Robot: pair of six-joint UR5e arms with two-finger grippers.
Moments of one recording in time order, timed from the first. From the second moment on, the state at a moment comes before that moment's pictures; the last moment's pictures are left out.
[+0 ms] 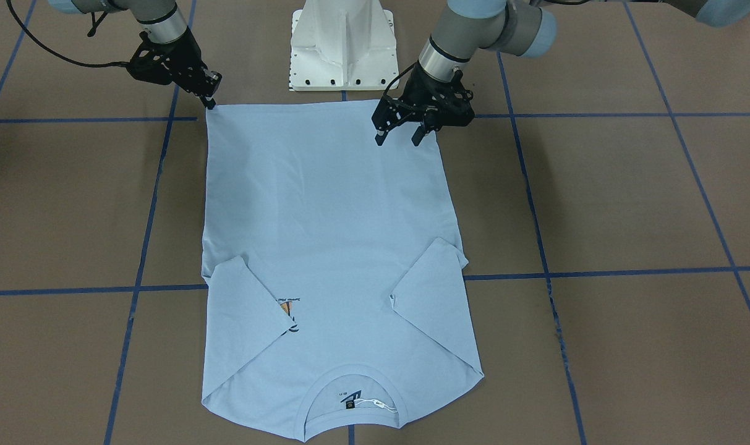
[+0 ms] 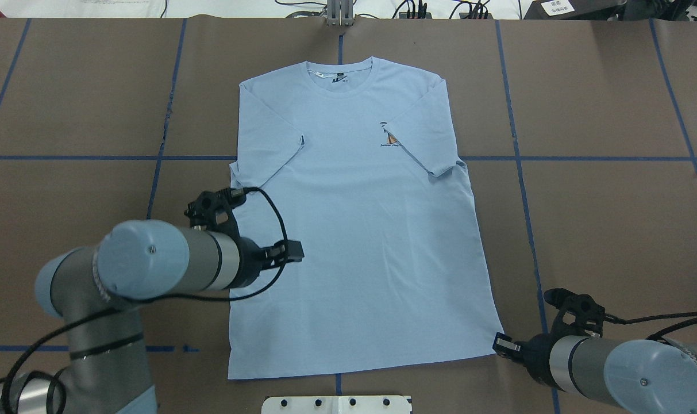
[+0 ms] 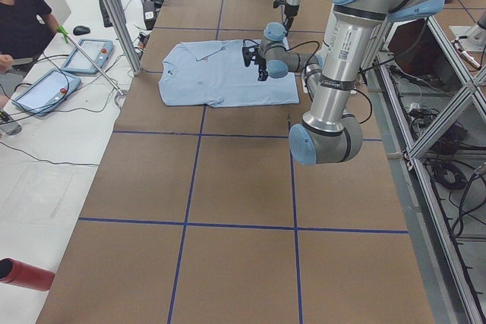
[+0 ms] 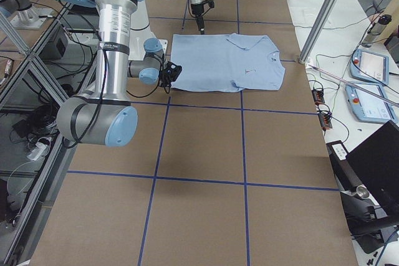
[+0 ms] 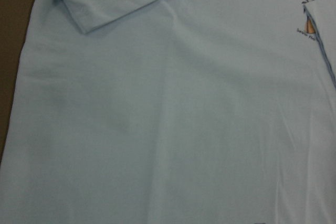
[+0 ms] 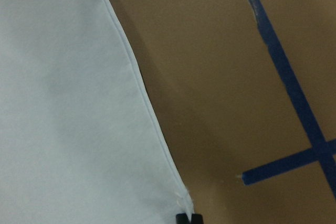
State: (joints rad) left arm -0.33 -1.94 -1.96 -1.92 -1.66 -1.65; right arm 0.10 -1.75 2.17 -1.07 1.53 1.91
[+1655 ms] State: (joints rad) left arm -0.06 -1.76 -2.04 -1.79 -1.56 -1.85; right arm 0.04 -1.77 2.21 -1.07 1.53 1.91
